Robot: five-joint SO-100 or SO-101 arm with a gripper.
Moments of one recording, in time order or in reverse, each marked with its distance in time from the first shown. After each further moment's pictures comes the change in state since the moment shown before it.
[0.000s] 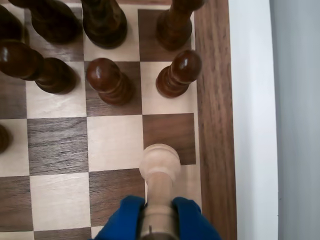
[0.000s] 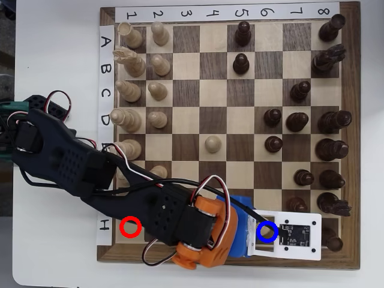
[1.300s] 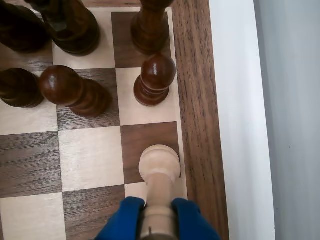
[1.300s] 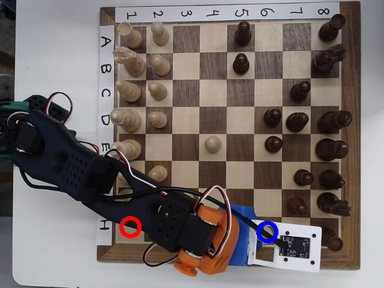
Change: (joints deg) arm 2.1 -2.6 0.0 -4.7 0.7
